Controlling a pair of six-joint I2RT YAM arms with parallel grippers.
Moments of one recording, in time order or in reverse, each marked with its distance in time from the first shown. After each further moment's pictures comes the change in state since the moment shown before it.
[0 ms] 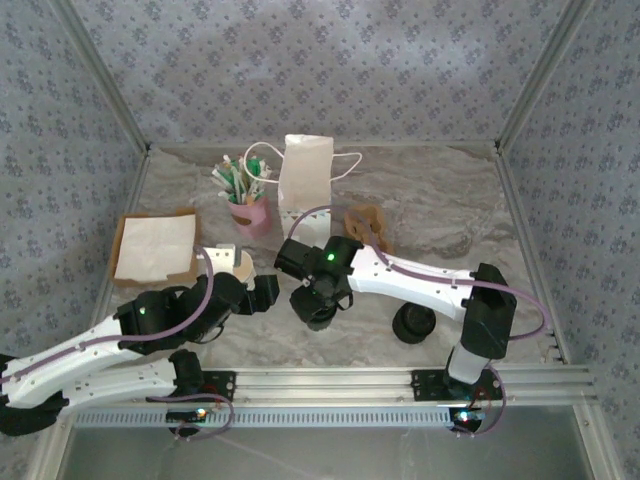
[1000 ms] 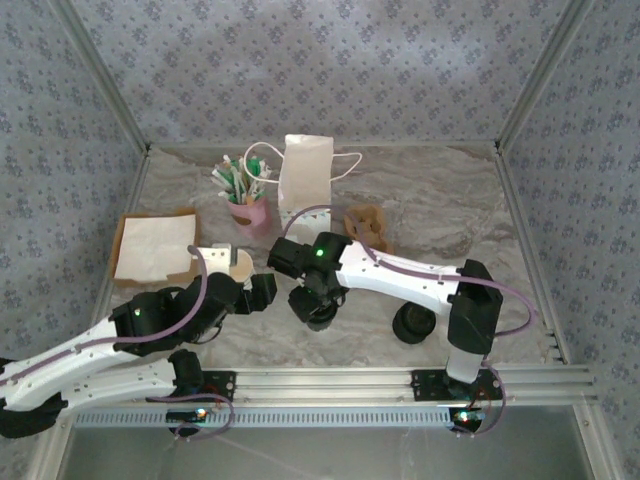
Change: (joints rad) left arm 0.006 -0.021 -0.002 0.000 0.000 -0.007; right arm 0.000 0.080 0.087 -0.089 -0.007 -0.030
